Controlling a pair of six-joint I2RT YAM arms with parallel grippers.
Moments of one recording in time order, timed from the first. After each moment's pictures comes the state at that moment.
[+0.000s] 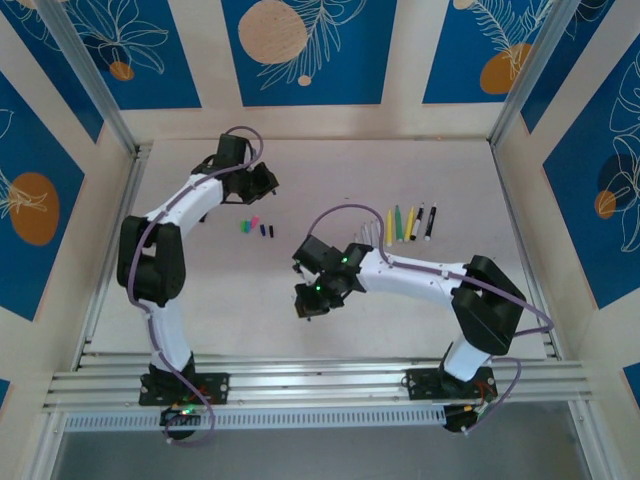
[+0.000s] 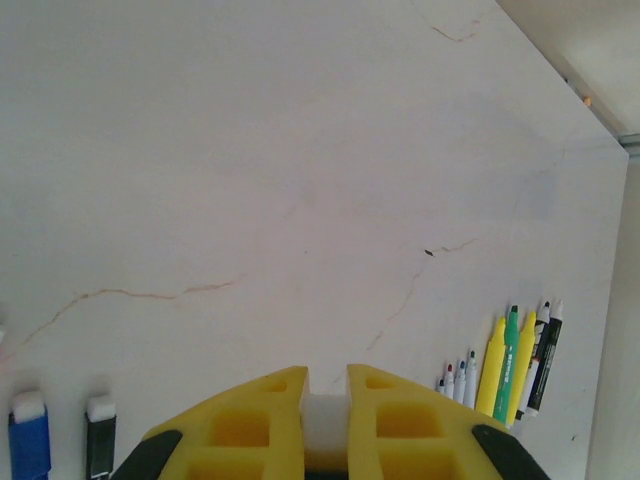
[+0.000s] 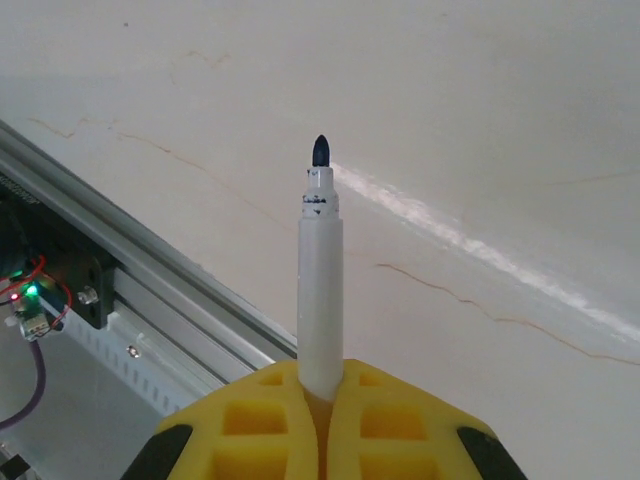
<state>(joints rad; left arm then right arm) -0.27 1.94 1.56 -0.46 0.37 -0.74 0.99 1.64 1.12 -0.70 -0.34 0.72</state>
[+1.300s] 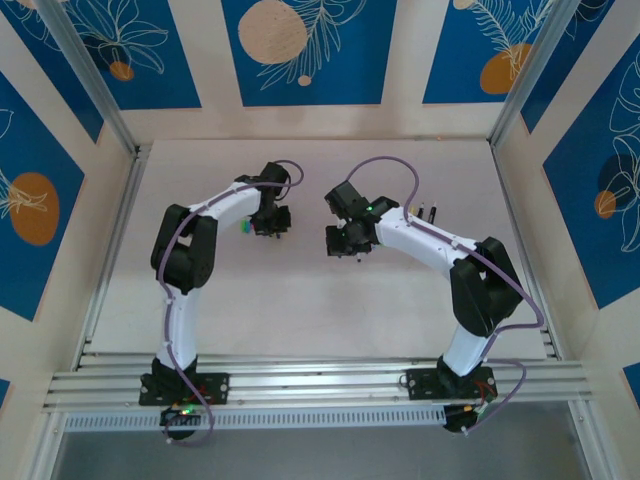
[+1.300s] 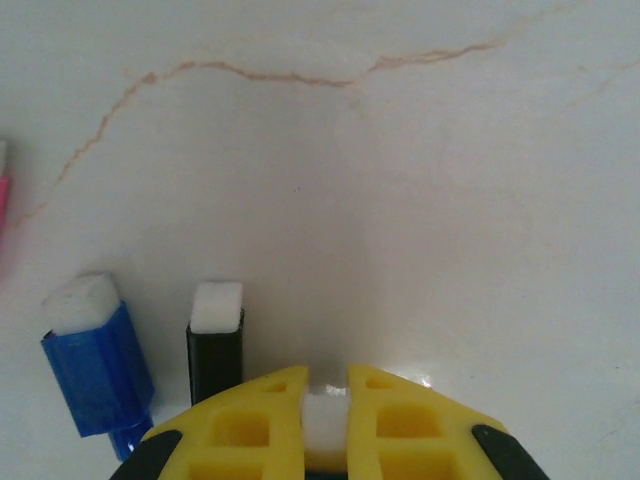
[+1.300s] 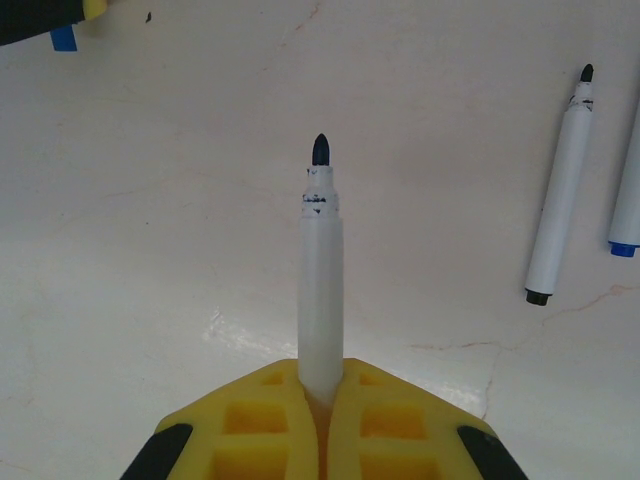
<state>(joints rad) -0.43 2.15 1.62 -0.78 0.06 -0.52 0.66 1.72 1.30 -0.77 -0.05 0.54</state>
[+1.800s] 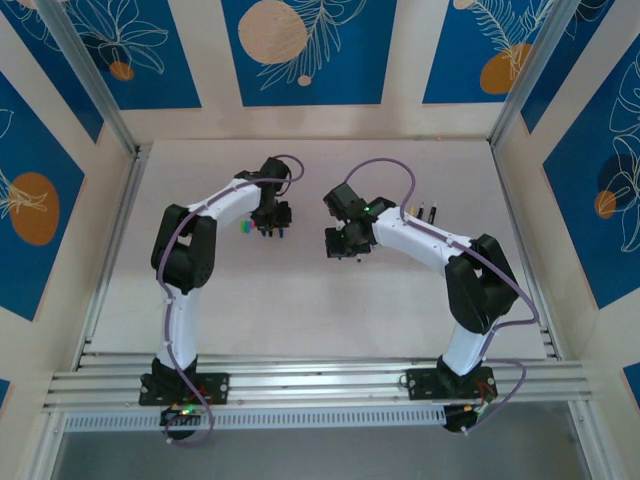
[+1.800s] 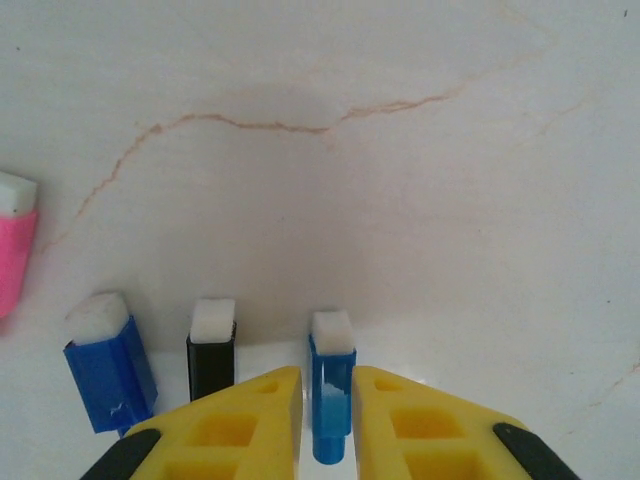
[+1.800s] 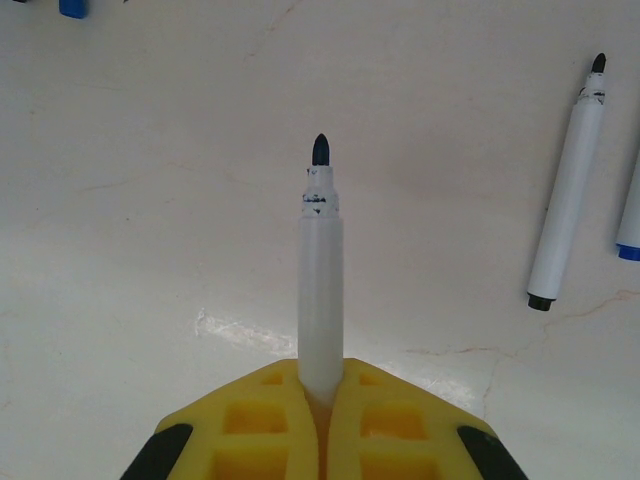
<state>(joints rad) -0.43 2.15 1.67 -0.81 0.04 -0.51 0.66 1.74 1.30 -0.77 -0.05 0.52</state>
